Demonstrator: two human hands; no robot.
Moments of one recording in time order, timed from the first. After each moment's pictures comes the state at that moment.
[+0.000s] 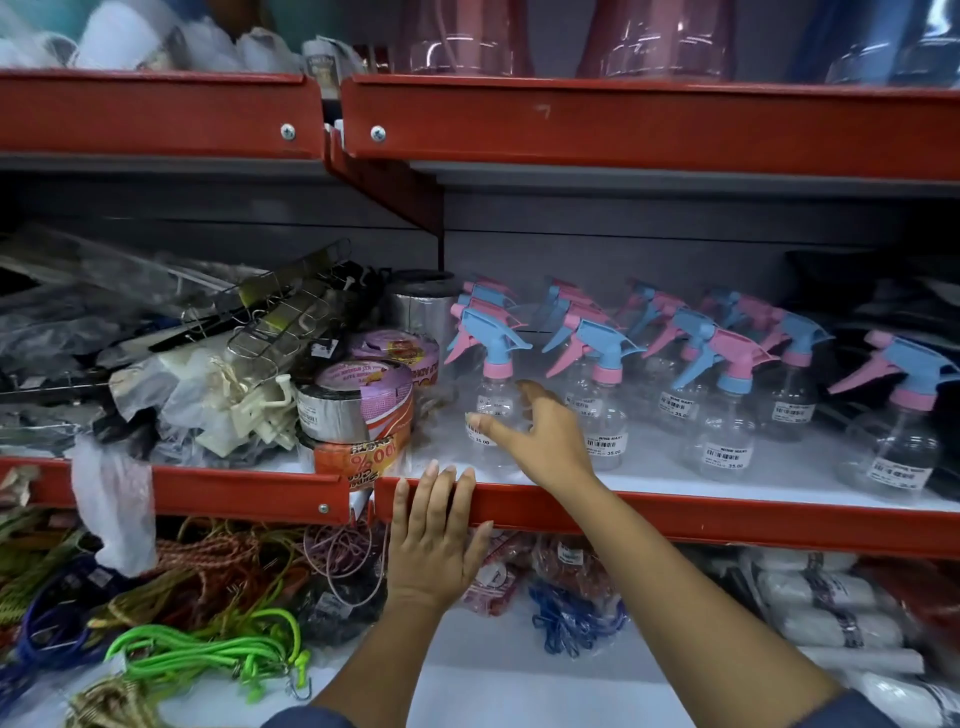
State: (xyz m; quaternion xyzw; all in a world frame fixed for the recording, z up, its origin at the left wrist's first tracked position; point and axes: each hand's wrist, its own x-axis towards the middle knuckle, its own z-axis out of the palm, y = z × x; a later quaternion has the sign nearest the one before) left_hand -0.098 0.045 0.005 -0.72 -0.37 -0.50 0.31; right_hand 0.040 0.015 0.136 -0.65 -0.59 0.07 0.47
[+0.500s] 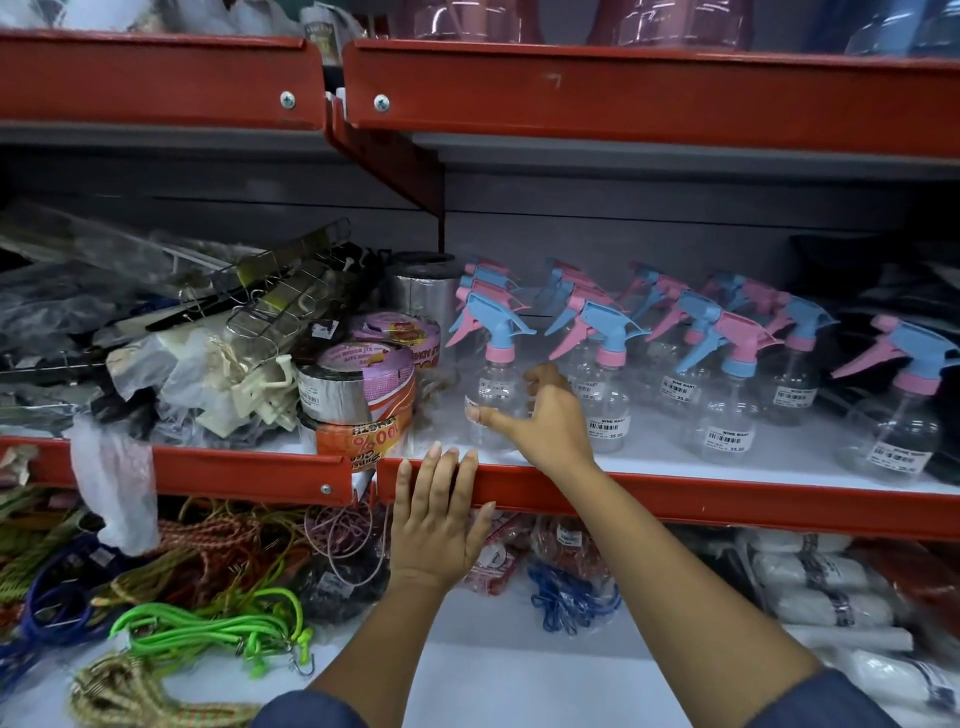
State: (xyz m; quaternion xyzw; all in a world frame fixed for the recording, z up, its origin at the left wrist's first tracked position) left_hand -0.098 0.044 0.004 -0.72 -0.37 -0.50 0.31; right_hand 0.037 0.014 0.134 -0.68 -0.56 0.06 0.48
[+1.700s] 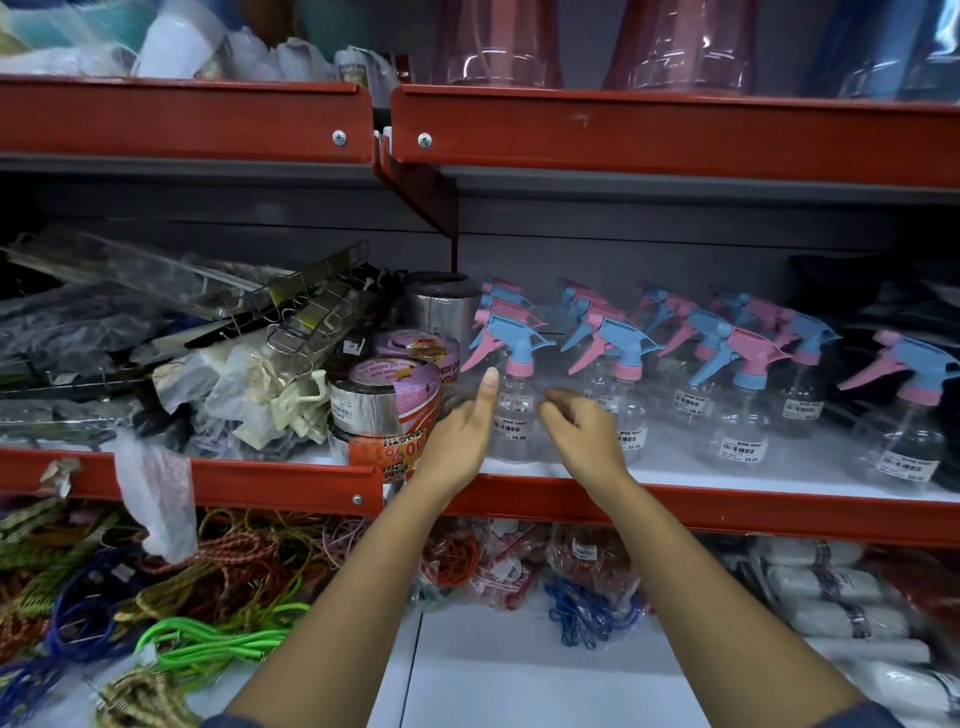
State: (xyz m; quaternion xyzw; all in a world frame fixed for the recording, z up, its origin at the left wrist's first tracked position) left_hand -0.112 0.021 0.152 -0.74 -0.43 -0.37 -0.37; right_hand 0.034 -0.005 0.141 -0.64 -0.56 0.09 0.53
